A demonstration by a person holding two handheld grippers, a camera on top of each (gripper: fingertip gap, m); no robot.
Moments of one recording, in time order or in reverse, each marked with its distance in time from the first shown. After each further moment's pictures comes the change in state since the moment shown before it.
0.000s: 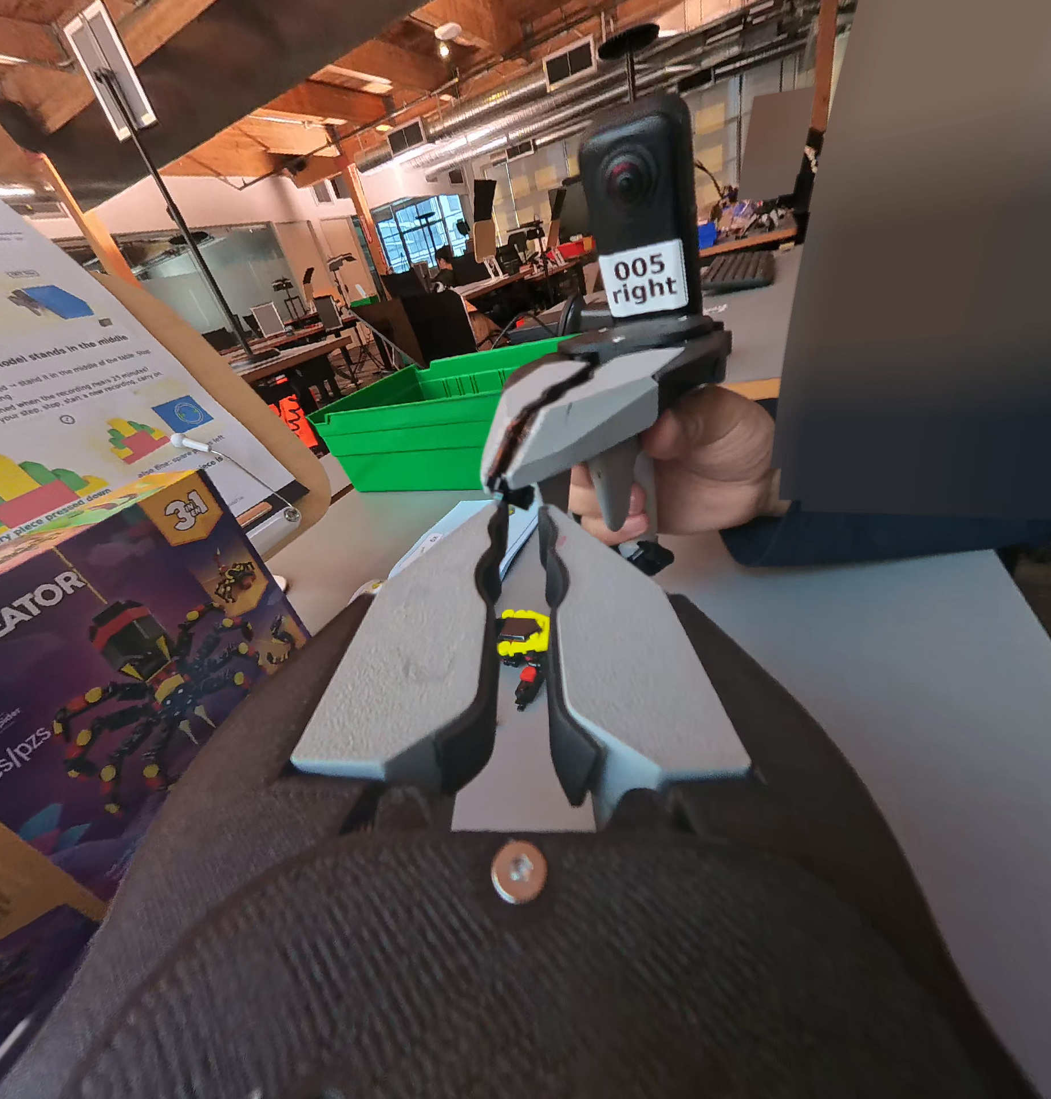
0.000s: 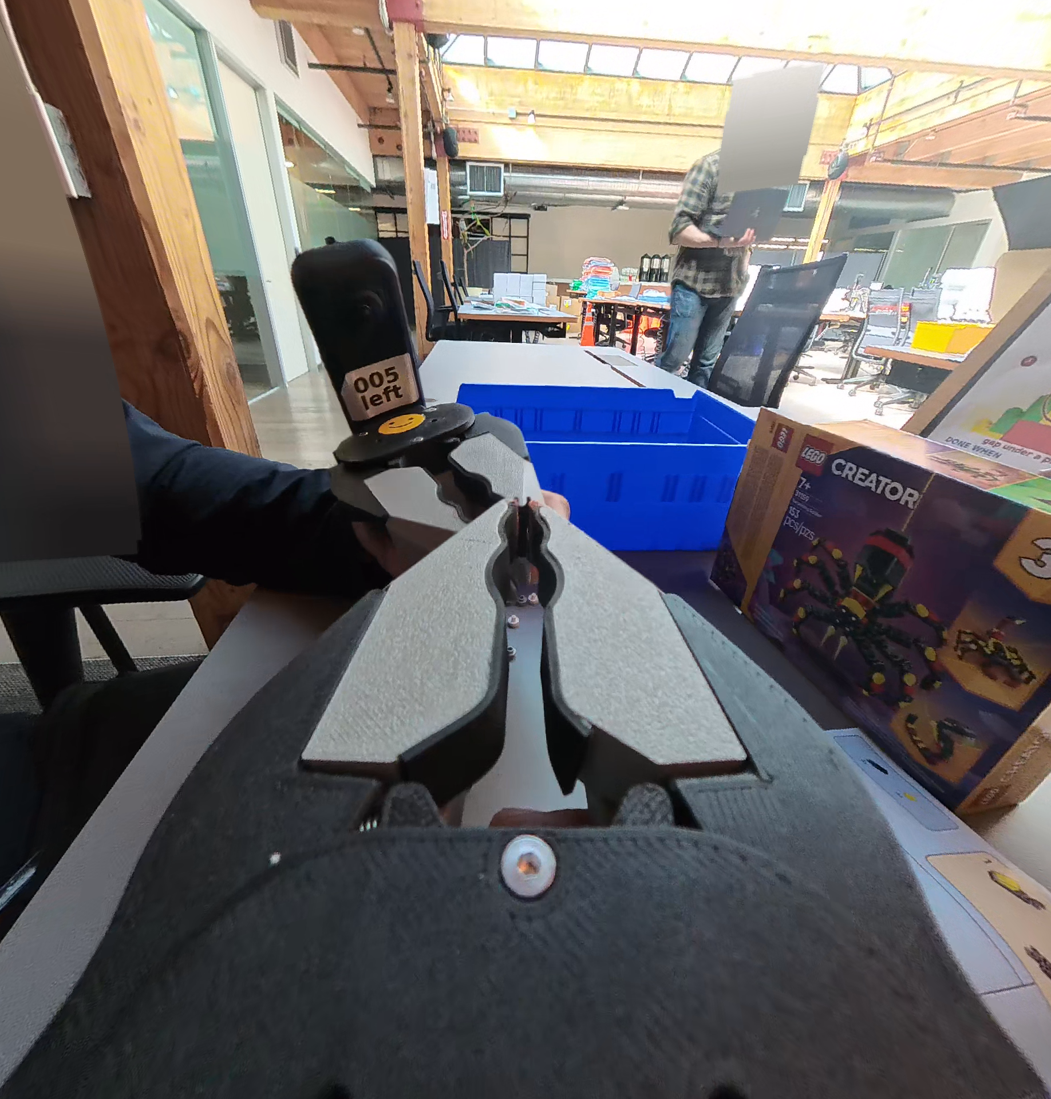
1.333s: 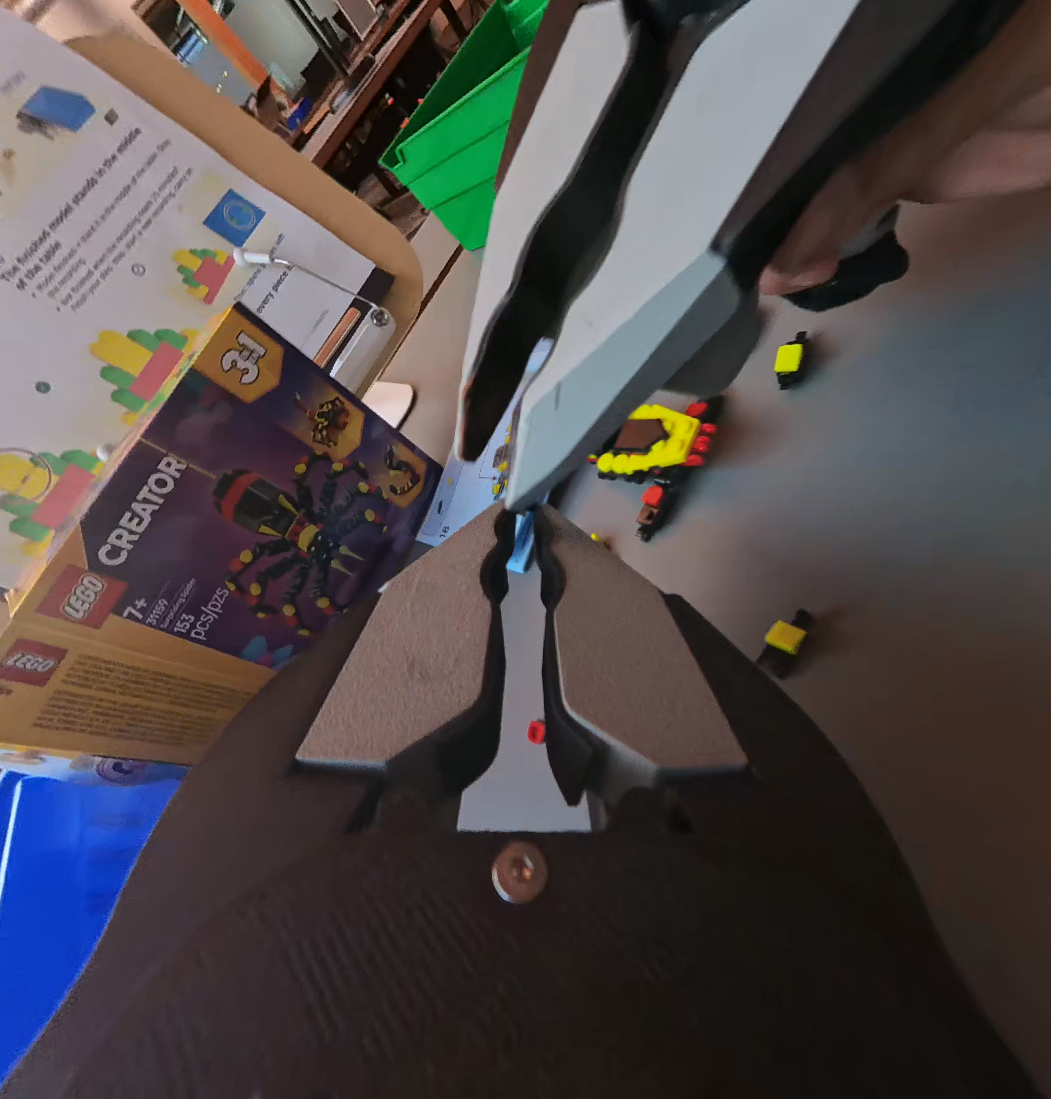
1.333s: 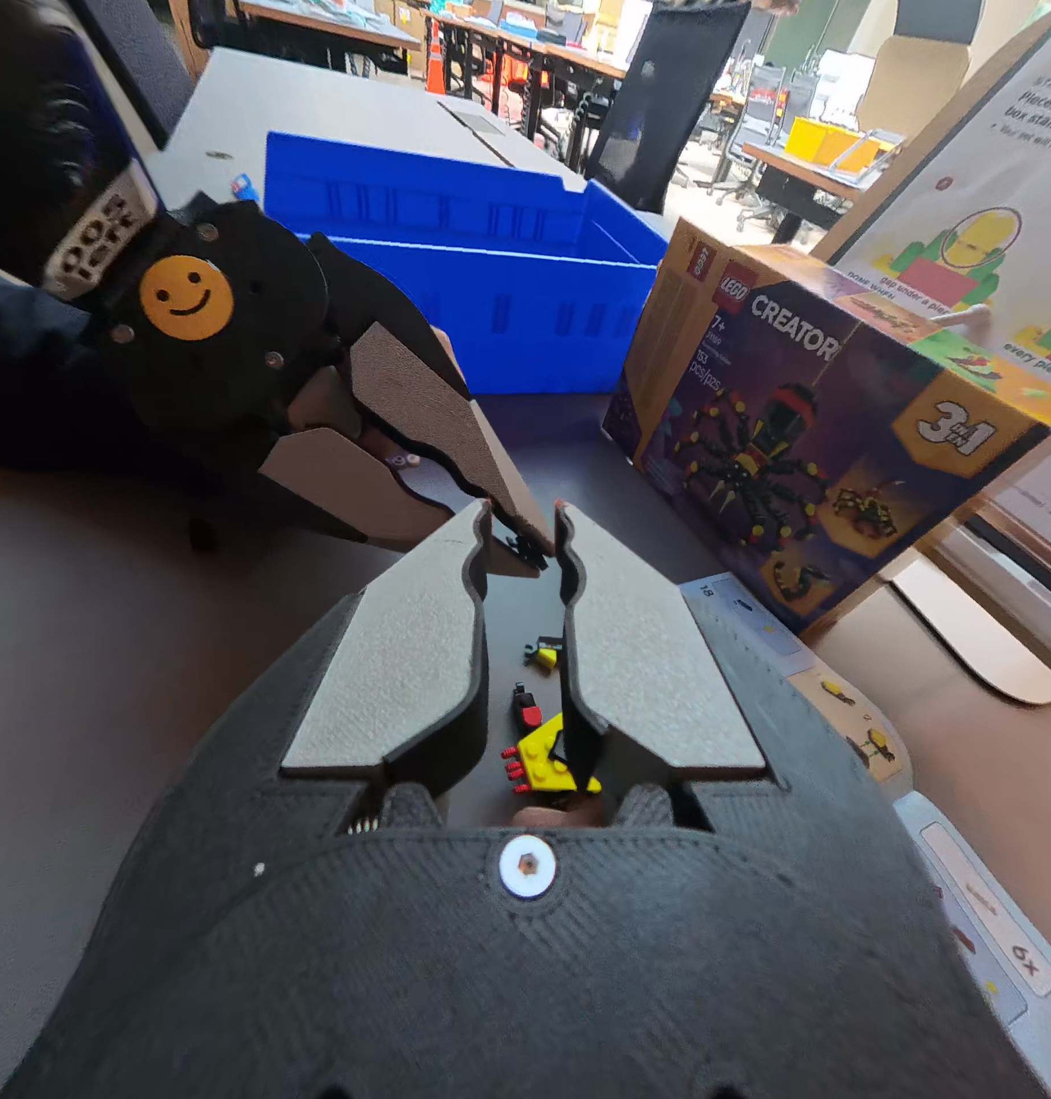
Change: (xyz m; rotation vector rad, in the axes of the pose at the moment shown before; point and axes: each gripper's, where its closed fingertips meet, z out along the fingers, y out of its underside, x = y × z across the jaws) left arm -0.033 0.075 0.004 -0.523 -0.266 0.334; right arm 0.034 0.056 0.004 -0.375 0.268 -0.115
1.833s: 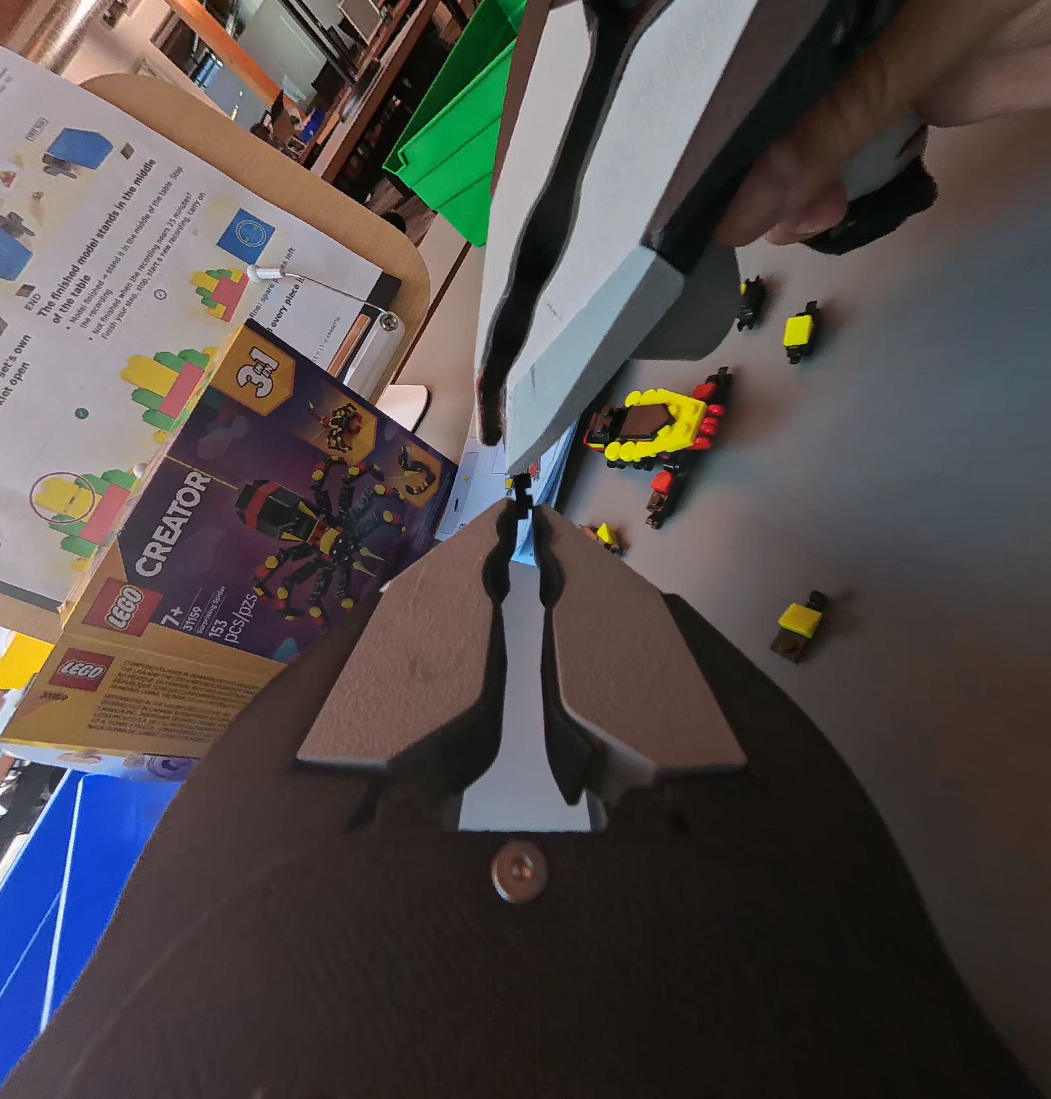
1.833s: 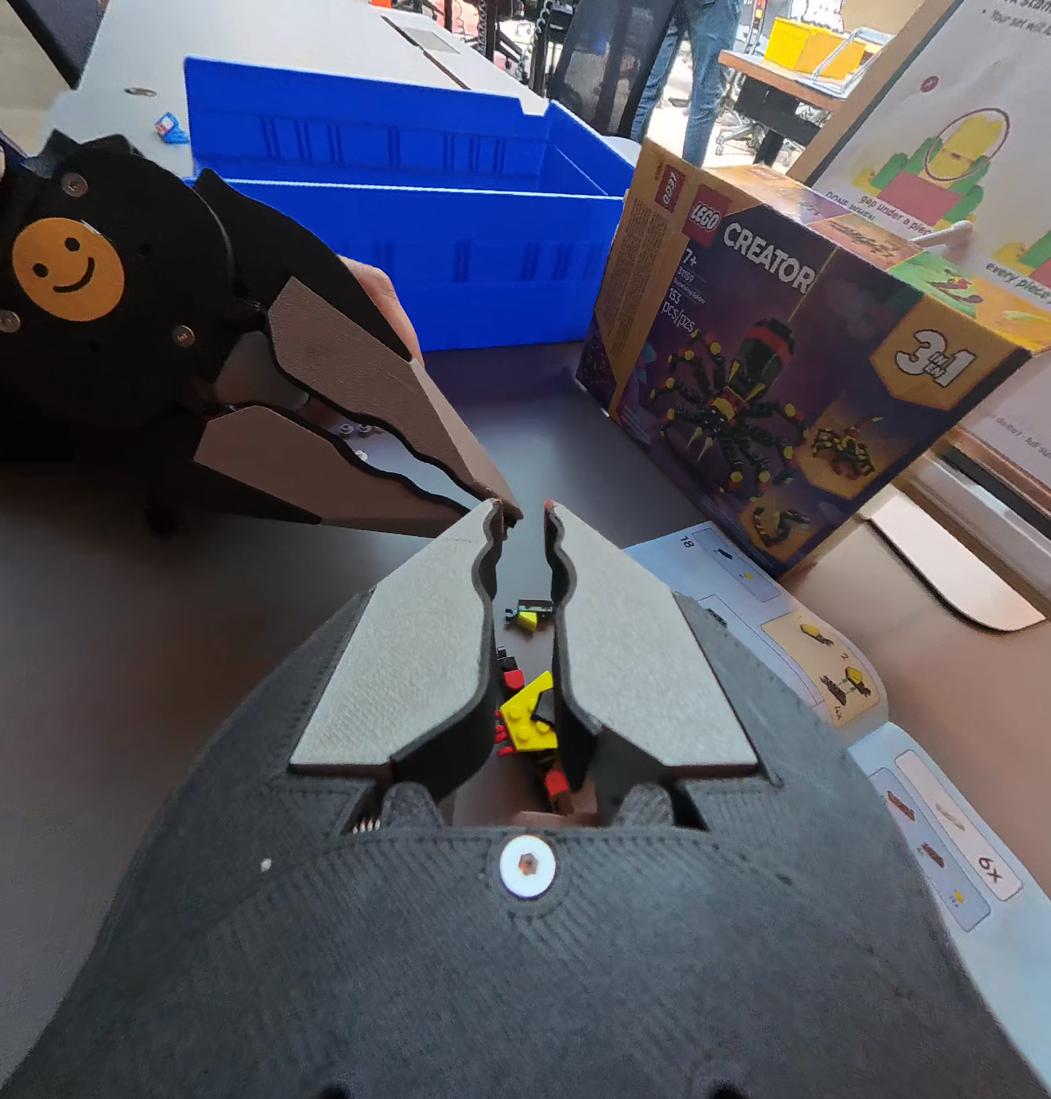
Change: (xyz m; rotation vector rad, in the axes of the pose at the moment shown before) left arm -0.001 0.001 -0.002 -0.016 -0.029 0.078; right arm 0.013 0.013 -0.003 -0.078 0.051 0.051
